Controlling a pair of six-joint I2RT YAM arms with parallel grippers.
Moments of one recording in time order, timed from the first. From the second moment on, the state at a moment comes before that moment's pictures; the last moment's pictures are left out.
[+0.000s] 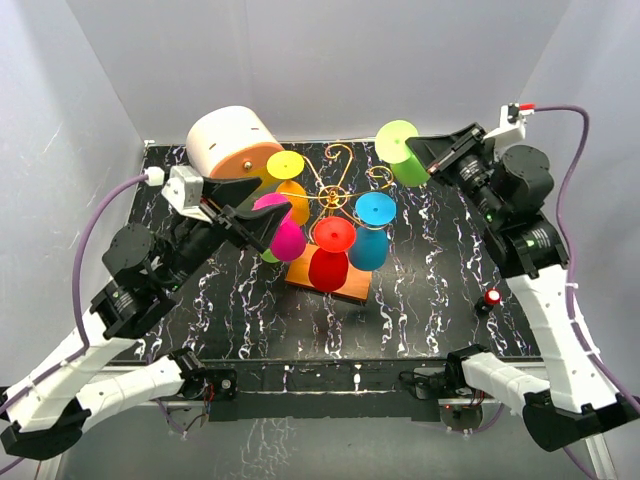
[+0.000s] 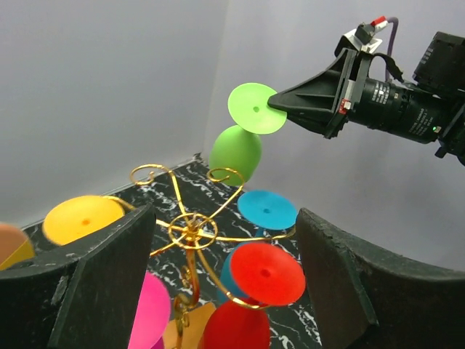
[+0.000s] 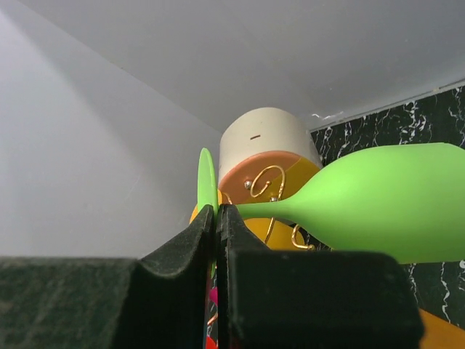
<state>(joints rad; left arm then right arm) -0.87 0.81 1.14 -0.03 -0.05 -0.17 0.27 1.00 1.37 -0.30 -0.14 0.85</state>
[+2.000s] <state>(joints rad) -0.87 0.69 1.05 -0.21 -0.31 -0.18 0.27 1.07 1.17 -0.14 -0.40 0.97</state>
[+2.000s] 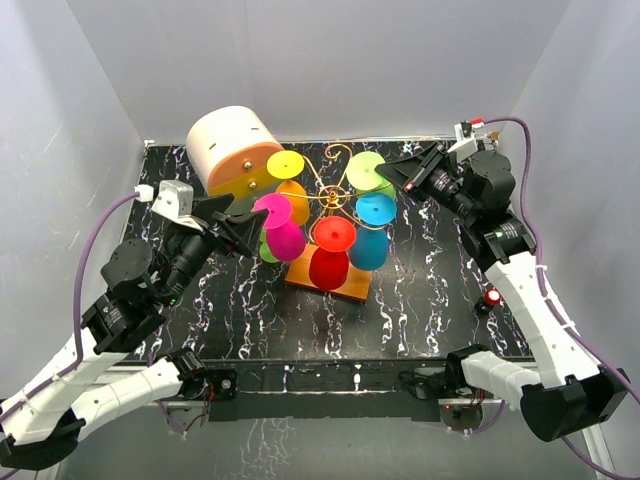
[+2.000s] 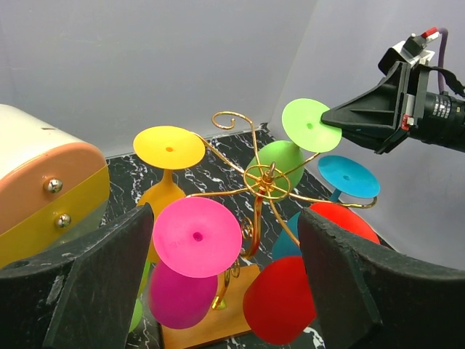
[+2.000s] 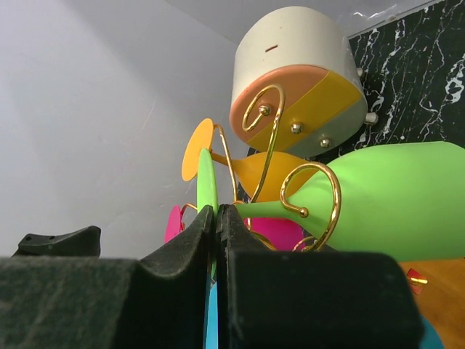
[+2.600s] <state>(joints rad) -0.87 0.69 1.05 -0.21 -0.33 -0.18 0.27 1.02 1.17 -0.29 -0.23 0.89</state>
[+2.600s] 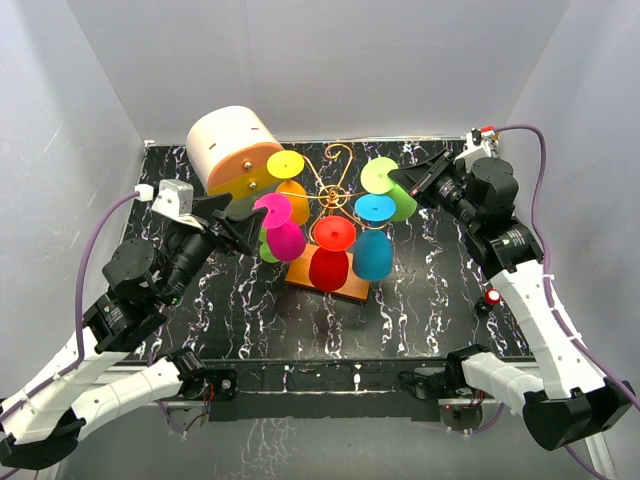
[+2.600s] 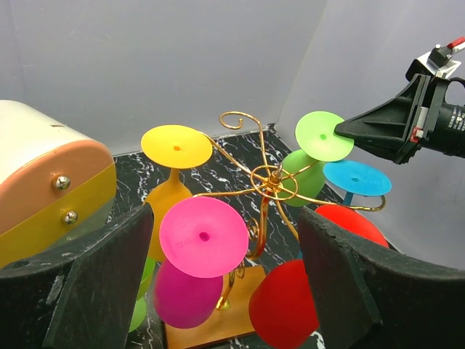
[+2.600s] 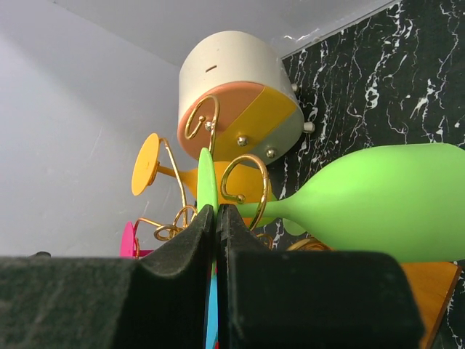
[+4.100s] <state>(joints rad) -0.87 0.67 1.05 -0.24 -0.38 -0.18 0.27 1.12 1.22 -0.24 -0.17 0.89</state>
